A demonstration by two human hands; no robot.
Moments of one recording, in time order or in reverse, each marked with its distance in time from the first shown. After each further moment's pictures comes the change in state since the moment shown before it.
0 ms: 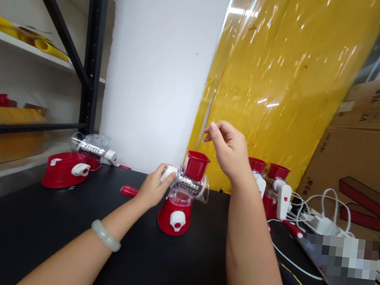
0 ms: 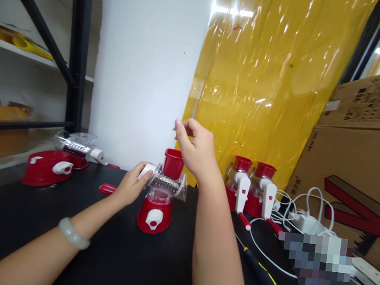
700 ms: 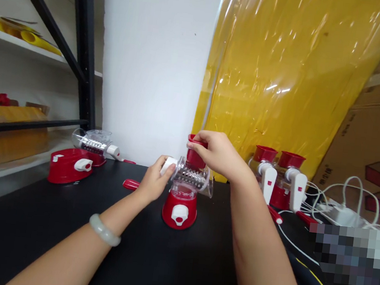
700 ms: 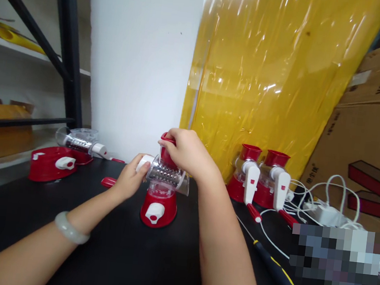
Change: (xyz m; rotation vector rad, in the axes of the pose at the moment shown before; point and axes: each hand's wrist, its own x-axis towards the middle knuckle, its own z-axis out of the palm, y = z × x) left_hand 0.001 0.001 0.004 0.016 0.017 -0.034; right_hand -0.020 0.031 0.017 -0.119 -0.338 -0.008
